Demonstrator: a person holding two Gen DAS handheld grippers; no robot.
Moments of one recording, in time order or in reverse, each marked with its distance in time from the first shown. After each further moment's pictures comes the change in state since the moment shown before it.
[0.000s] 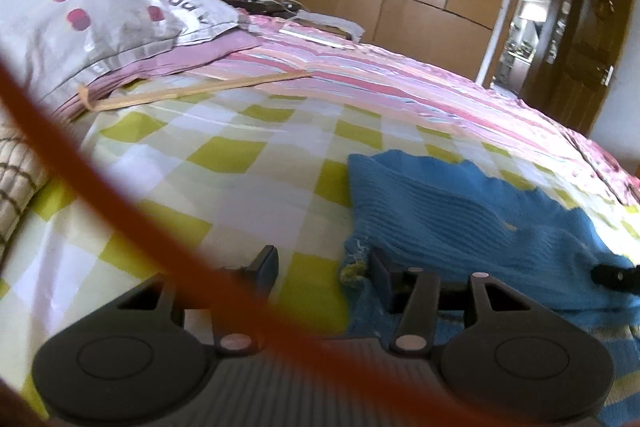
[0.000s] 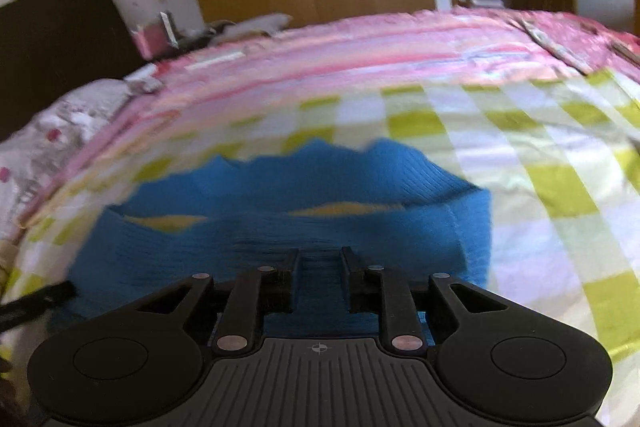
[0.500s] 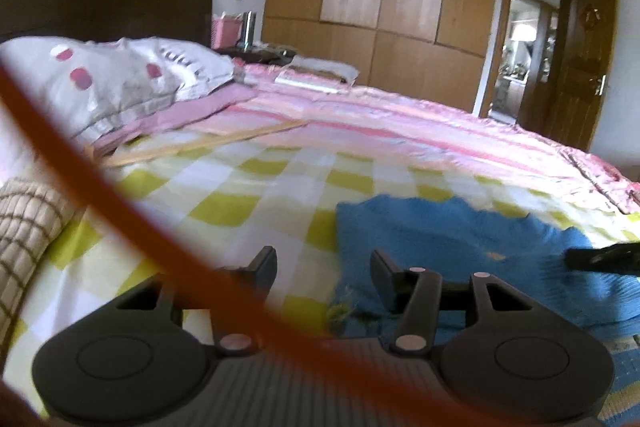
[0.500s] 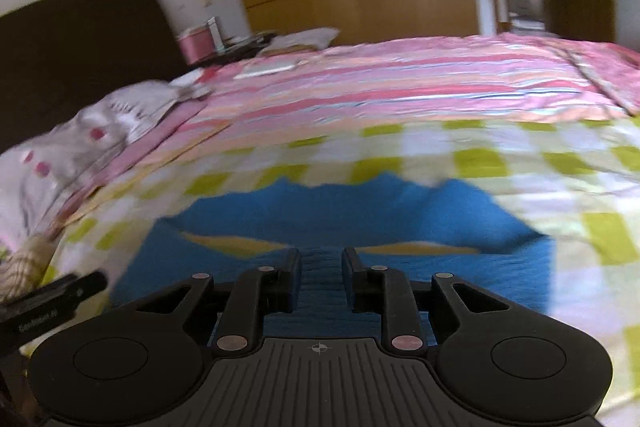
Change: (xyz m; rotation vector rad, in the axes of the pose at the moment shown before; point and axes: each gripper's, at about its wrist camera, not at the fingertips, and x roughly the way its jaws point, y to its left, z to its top) left arm -0.018 -0.017 0.005 0.076 -0.151 0.013; right arm 0.002 0.048 0.012 -0.099 -0.021 0.147
